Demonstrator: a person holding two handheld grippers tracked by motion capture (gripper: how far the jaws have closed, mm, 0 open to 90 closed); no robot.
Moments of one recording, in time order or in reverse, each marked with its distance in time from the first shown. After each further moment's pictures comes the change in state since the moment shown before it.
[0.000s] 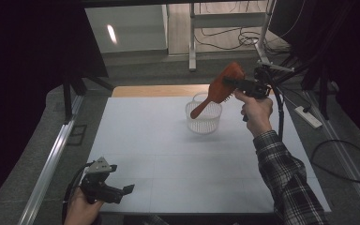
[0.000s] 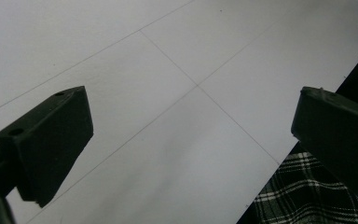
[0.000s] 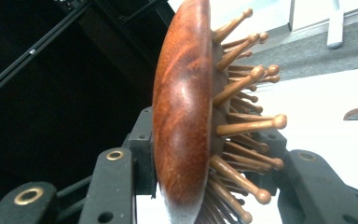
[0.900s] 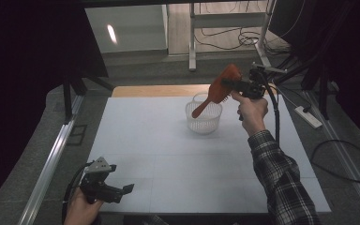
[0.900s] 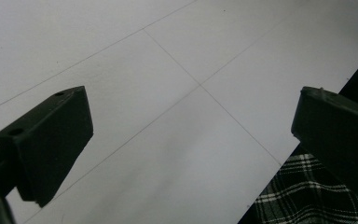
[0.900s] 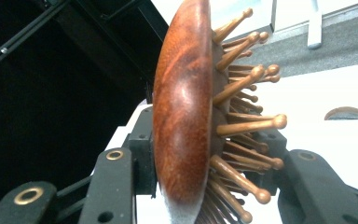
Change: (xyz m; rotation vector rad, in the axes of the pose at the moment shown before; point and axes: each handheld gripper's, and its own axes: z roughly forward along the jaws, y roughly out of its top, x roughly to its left) left arm 0.000 0.000 0.000 -0.001 0.009 -0.012; right arm -0.013 -0.007 0.022 0.004 -0.062 -0.005
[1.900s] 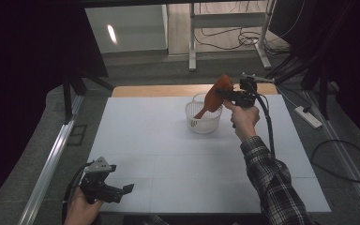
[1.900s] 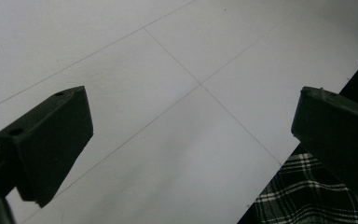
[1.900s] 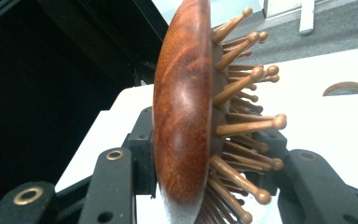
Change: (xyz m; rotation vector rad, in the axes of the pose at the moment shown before) left arm 0.001 0.000 0.000 0.004 -0.002 -0.007; right arm -0.010 -0.030 0.026 0.040 -0.041 -0.019
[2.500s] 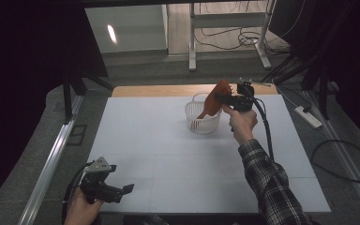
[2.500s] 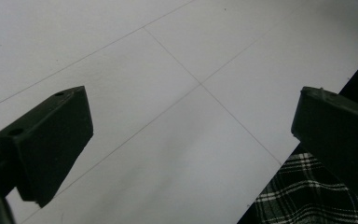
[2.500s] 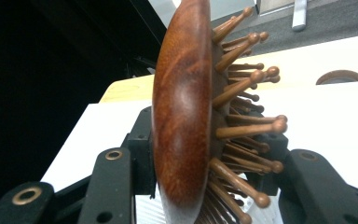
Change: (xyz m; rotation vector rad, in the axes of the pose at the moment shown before) left arm 0.000 0.000 0.000 0.003 0.000 0.000; right arm -0.008 -0.015 0.009 0.007 -0.024 -0.011
